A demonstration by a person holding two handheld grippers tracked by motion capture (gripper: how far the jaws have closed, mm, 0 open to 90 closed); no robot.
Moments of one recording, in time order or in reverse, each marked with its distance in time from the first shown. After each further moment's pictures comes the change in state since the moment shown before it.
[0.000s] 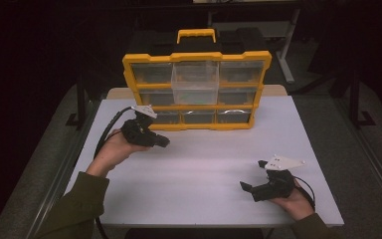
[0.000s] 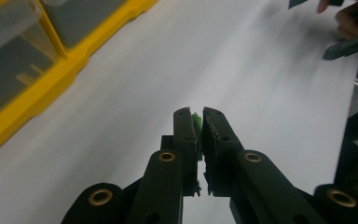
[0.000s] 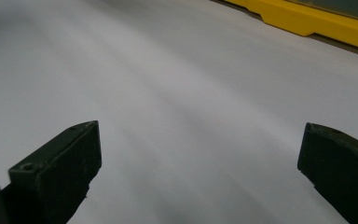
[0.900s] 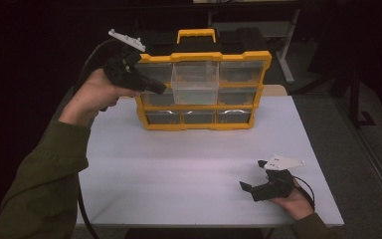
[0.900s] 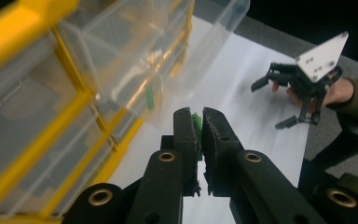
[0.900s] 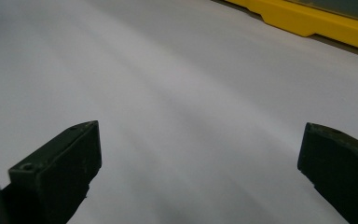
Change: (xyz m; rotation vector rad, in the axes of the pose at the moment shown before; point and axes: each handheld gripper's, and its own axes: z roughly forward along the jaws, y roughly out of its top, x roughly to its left) left arm -0.010 0.121 -0.103 -0.098 0.011 0.106; right arm 0.001 0.001 0.000 0.003 -0.004 -0.005
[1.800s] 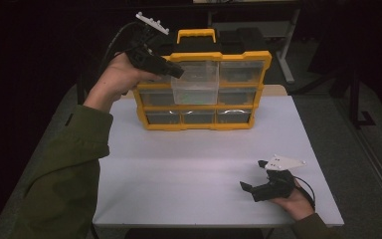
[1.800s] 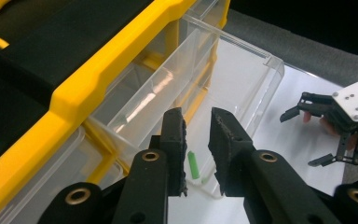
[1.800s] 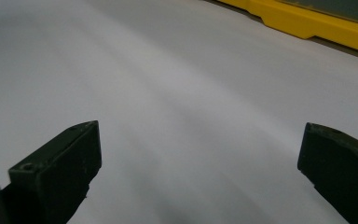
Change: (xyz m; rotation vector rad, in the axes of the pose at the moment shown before) left arm 0.003 0.037 0.024 -0.016 0.092 0.022; right arm 0.000 0.000 -0.002 -0.009 0.004 0.000
